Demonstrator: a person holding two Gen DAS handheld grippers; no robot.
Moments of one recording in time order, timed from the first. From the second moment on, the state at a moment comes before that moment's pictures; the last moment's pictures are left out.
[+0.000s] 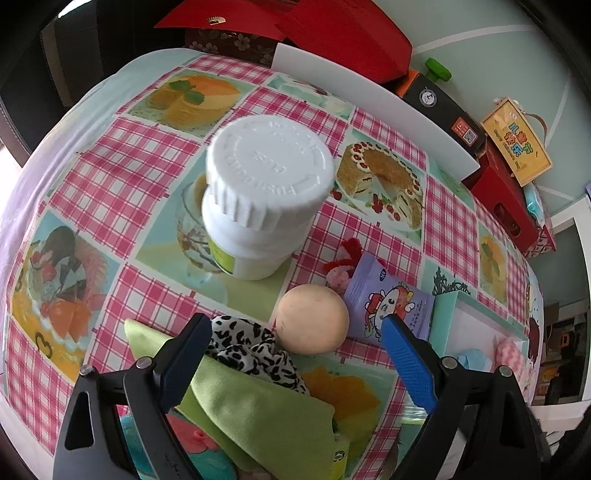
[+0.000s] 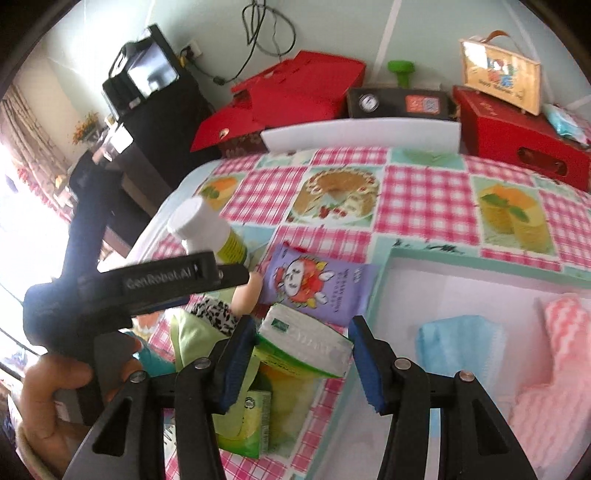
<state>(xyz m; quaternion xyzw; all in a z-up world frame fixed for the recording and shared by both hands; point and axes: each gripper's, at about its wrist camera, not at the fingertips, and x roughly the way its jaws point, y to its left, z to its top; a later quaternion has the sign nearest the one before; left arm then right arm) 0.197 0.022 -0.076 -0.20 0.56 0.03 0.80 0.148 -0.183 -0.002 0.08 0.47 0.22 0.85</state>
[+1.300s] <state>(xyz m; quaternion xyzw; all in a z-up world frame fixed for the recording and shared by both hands) 0.211 0.005 -0.094 -0.18 0.58 0.02 0.80 0.147 -0.211 0.003 0.11 0.46 0.19 0.86</state>
